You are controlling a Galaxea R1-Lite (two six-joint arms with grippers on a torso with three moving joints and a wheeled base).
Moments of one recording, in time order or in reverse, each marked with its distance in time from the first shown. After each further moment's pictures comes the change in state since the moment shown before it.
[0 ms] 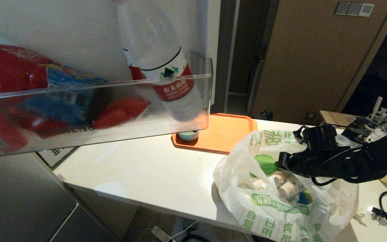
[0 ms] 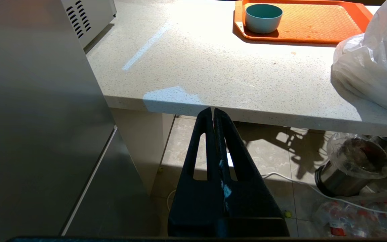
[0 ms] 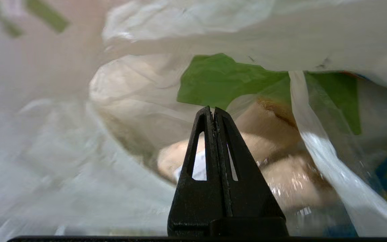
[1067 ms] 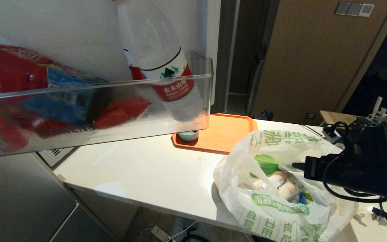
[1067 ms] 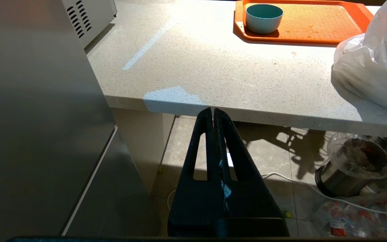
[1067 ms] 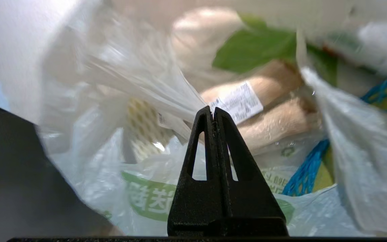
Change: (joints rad) left arm 0.000 0.000 0.000 0.000 0.000 0.000; right arm 0.019 -0.399 0.308 -0.038 0.026 -0.111
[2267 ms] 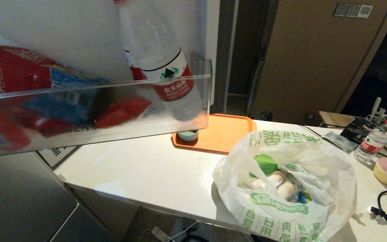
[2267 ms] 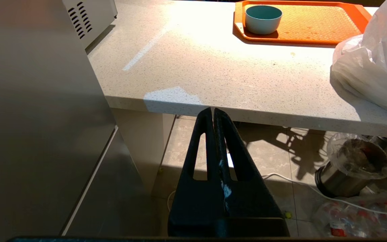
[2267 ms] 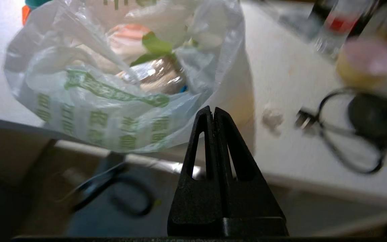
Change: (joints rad) left arm 0.000 0.000 0.000 0.000 0.000 0.000; right arm -0.149 -1.504 0.499 0.549 -0.204 -0.285
